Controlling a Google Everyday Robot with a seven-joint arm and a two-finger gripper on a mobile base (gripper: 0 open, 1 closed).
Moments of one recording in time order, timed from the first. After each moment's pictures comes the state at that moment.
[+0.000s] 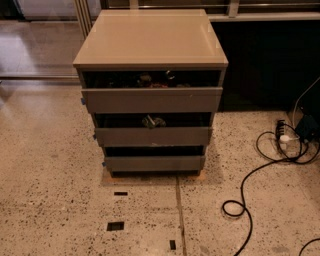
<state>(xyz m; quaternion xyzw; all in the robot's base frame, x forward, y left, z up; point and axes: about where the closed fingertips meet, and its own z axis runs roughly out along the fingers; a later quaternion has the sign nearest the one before) 0.228 -0.690 0.927 0.17 0.44 0.08 0.88</state>
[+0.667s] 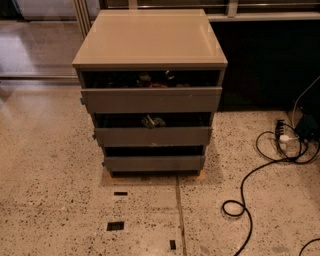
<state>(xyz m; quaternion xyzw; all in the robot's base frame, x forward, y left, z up) 0.283 -0.582 0.987 -0.05 0.33 0.20 0.92</state>
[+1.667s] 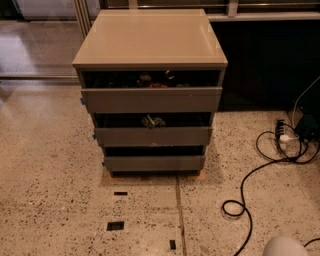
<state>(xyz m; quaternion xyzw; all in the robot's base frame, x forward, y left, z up) 0.272 -0.585 0.960 -0.18 0.22 0.10 0.95</state>
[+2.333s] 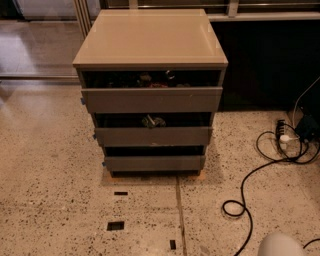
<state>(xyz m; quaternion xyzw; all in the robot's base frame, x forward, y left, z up) 0.272 -0.589 0.966 -0.15 0.21 0.14 0.96</state>
